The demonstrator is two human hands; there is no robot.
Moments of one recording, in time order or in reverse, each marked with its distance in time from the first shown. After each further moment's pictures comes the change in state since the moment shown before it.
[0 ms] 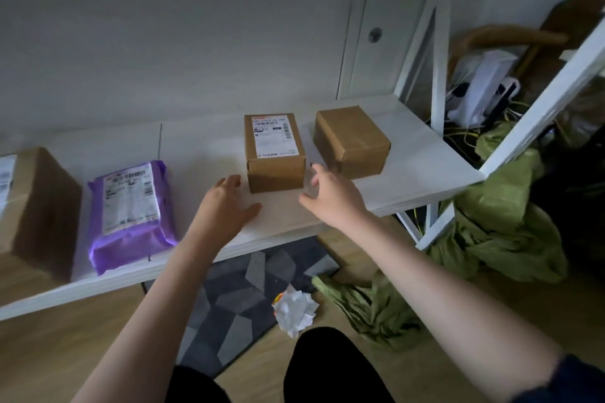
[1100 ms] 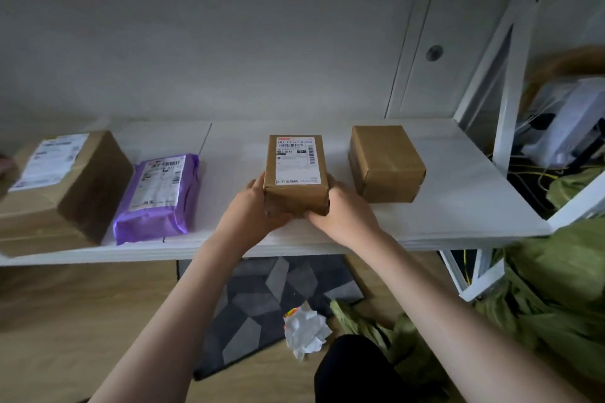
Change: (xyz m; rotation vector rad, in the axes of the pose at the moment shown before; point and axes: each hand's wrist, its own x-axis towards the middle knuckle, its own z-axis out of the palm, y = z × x) left_hand -0.006 0.030 0.022 -0.031 0.158 0.016; right_hand 0.028 0.024 0.022 0.140 -0.013 -0.238
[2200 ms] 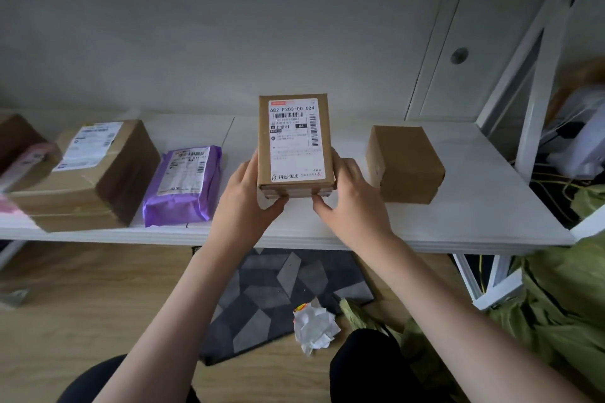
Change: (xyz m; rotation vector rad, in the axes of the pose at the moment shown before) left_hand -0.042 0.019 -0.041 0.039 0.351 0.216; right_hand -0.020 -0.036 -0.017 -0.024 0.271 -0.271
